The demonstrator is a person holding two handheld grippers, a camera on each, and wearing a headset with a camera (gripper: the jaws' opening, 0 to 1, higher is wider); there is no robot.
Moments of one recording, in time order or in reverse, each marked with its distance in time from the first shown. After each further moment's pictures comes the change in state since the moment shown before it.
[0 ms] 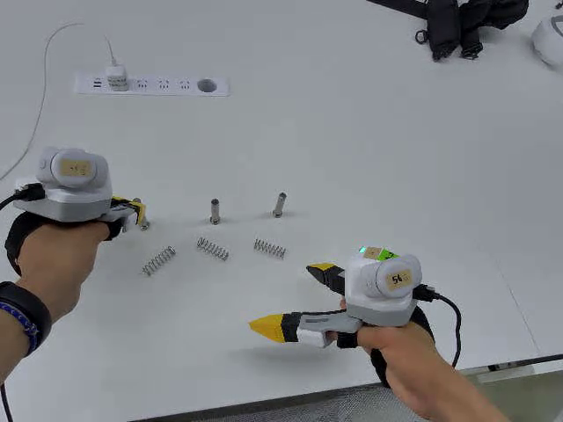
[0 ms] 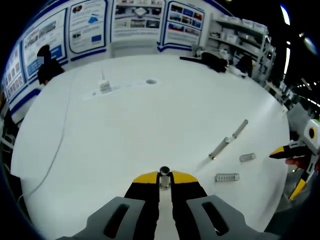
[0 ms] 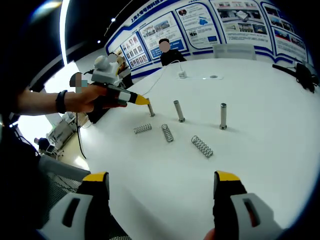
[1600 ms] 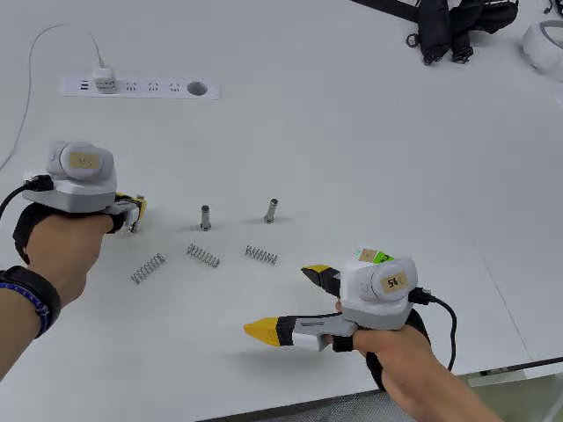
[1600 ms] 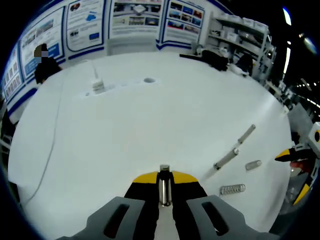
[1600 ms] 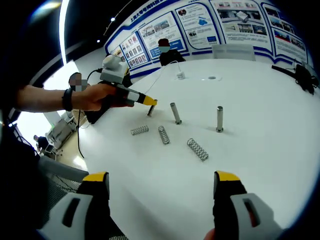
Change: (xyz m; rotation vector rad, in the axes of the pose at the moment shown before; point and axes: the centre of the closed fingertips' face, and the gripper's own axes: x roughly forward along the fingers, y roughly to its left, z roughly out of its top) left arm 0.026 0.000 0.011 0.000 0.017 -0.013; right arm -0.002 -0.008 0.005 -0.005 0.003 -0.010
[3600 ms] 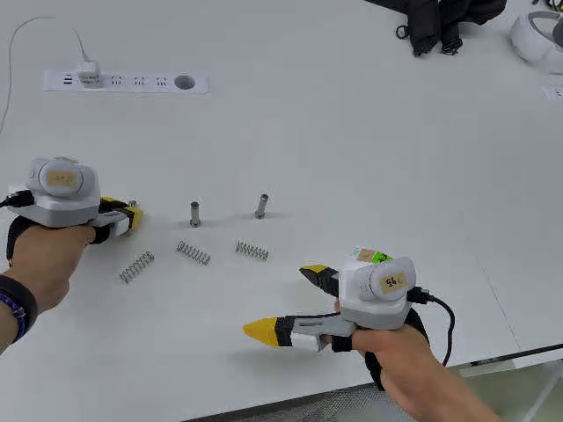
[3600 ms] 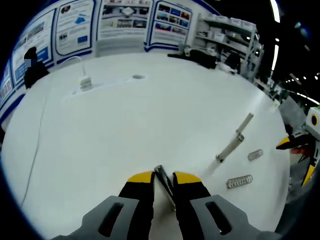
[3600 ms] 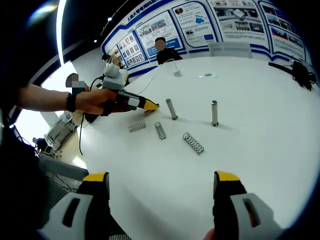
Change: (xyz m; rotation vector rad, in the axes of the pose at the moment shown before) left arm 0.023 -0.005 -0.011 0.053 -0.026 -0.096; right arm -0.007 -0.006 -0.010 0.019 0.013 -0.017
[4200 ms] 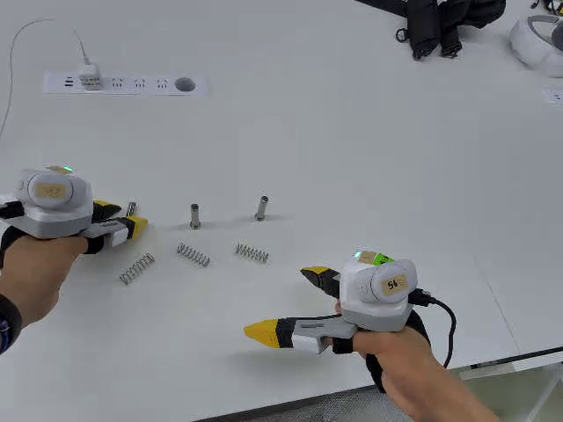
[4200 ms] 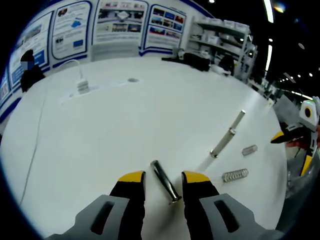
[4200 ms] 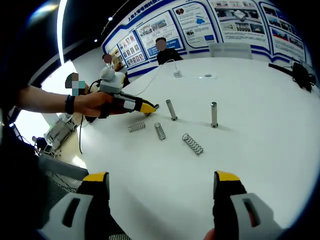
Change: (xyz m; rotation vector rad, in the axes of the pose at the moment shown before) left arm -0.007 -0.004 -0.007 0.024 -0.040 -0.051; right arm -0.002 0.000 0.002 -0.009 -0.002 -0.002
